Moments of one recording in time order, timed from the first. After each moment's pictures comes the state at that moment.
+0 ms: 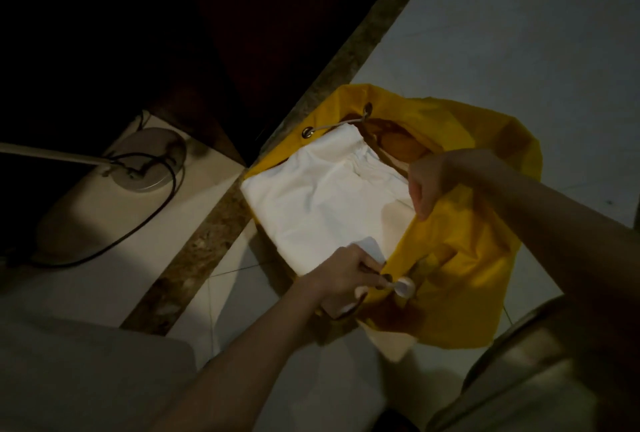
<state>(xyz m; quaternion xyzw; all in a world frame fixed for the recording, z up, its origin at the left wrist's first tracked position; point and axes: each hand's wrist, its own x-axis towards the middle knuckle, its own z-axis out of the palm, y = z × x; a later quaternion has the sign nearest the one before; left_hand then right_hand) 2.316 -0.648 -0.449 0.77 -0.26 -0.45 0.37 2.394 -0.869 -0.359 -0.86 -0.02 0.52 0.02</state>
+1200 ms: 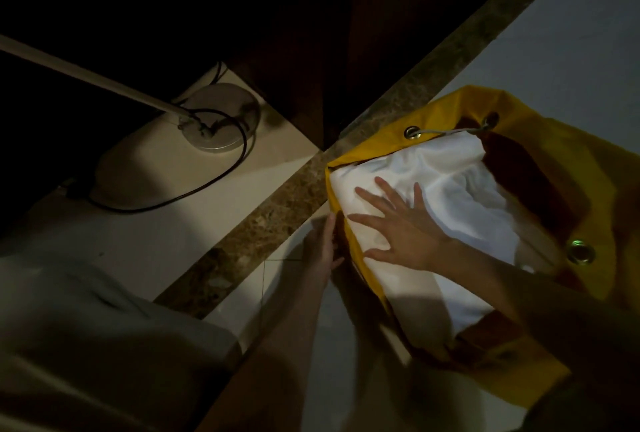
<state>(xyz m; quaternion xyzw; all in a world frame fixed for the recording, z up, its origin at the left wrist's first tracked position) 2.377 -0.522 -0.514 0.57 0.41 -0.26 0.66 2.397 -0.688 -0.476 -0.95 -0.30 0.10 -0.04</state>
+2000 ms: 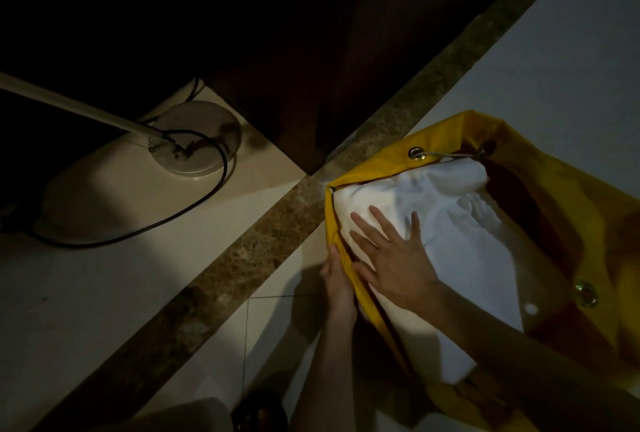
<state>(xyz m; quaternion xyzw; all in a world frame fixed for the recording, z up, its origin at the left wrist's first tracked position) 2.385 -0.560 -0.537 0.47 0.43 -0.18 0.75 2.400 -0.667 -0.502 -0.97 -0.21 0.04 -0.08</state>
